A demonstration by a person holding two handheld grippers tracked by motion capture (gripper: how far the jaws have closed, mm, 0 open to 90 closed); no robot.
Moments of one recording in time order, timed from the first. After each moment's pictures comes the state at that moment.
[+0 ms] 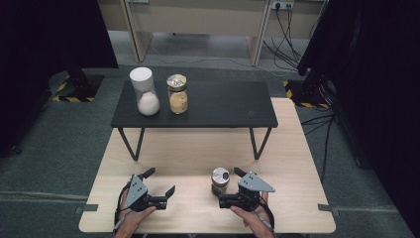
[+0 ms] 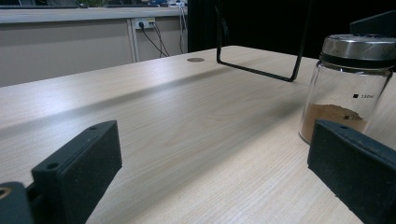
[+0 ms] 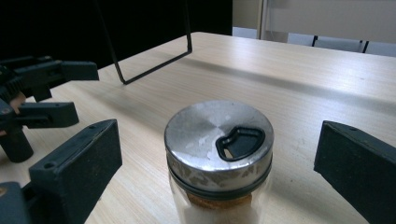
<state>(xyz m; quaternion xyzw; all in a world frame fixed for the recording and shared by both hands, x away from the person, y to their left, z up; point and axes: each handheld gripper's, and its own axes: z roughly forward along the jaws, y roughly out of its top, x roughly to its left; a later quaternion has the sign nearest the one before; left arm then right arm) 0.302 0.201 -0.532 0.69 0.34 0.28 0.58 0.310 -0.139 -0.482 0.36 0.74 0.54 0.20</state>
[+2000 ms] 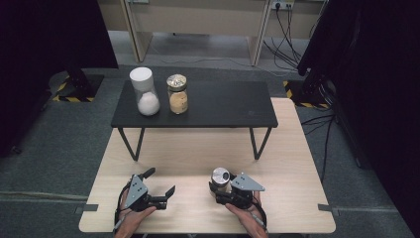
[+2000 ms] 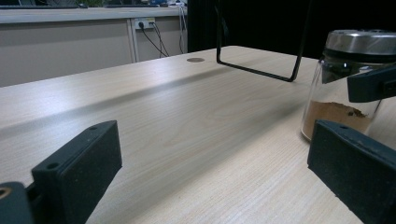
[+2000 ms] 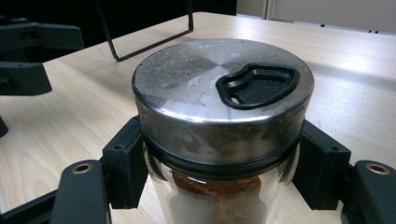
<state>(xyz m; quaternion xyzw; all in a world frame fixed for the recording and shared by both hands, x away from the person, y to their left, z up) 0.302 0.201 -0.532 0.69 0.34 0.28 0.58 0.322 -0.128 -0.511 0.35 0.75 0.53 0.19</state>
